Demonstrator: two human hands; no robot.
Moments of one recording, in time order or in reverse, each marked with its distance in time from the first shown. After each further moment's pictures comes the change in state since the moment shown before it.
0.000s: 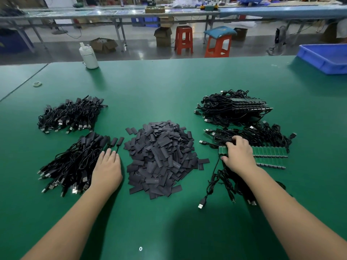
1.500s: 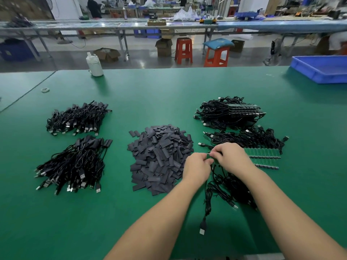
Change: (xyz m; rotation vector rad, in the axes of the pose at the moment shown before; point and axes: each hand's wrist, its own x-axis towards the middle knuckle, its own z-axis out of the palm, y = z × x) left_hand -0.035 0.218 -0.154 -1.304 -0.140 0.046; right_hand -0.051 -0.032 -0.066 0.276 0.043 -0.210
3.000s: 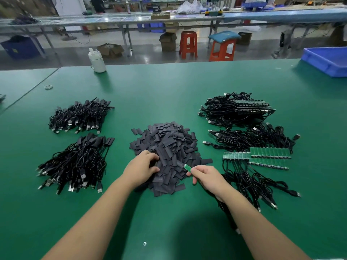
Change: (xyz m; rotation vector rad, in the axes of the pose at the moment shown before) left_hand 0.019 -0.129 -0.133 0.590 -0.010 0.106; right_hand -0.015 -0.025 0.099 0.897 -0.318 0.165
